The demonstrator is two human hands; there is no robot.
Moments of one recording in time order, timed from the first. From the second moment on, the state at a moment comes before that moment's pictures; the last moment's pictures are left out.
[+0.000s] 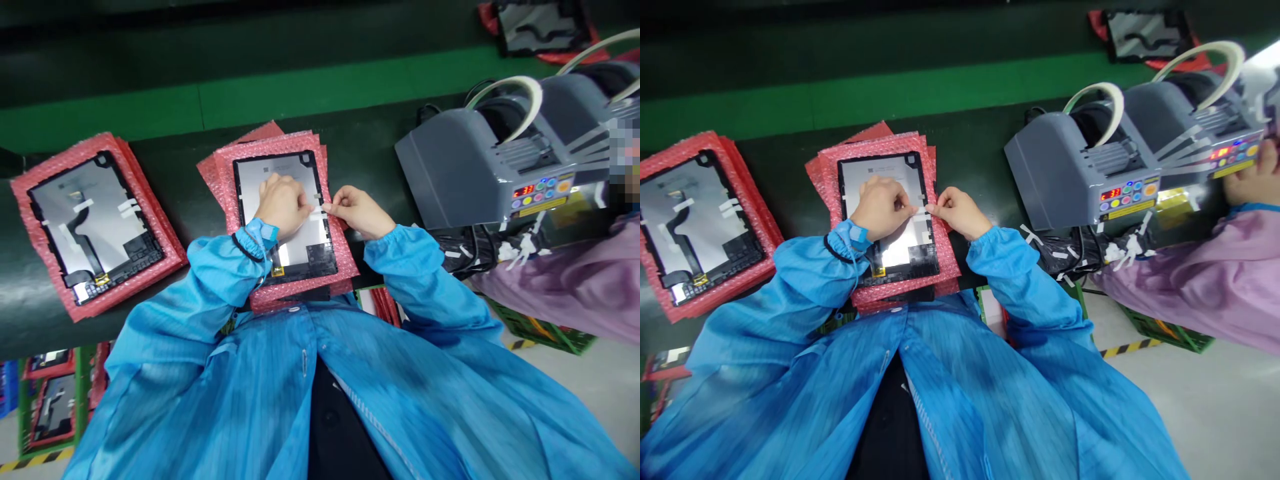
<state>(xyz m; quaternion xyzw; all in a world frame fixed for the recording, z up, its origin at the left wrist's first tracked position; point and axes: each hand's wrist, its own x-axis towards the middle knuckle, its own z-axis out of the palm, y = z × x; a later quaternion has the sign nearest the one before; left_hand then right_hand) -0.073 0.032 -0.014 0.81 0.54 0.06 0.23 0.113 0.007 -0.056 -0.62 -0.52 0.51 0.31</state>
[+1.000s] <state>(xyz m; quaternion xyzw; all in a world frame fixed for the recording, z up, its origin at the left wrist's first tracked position) -0.151 -0.007 -0.022 0.67 0.72 0.12 0.15 0.095 0.010 -0.033 -0.53 -0.54 0.52 0.39</state>
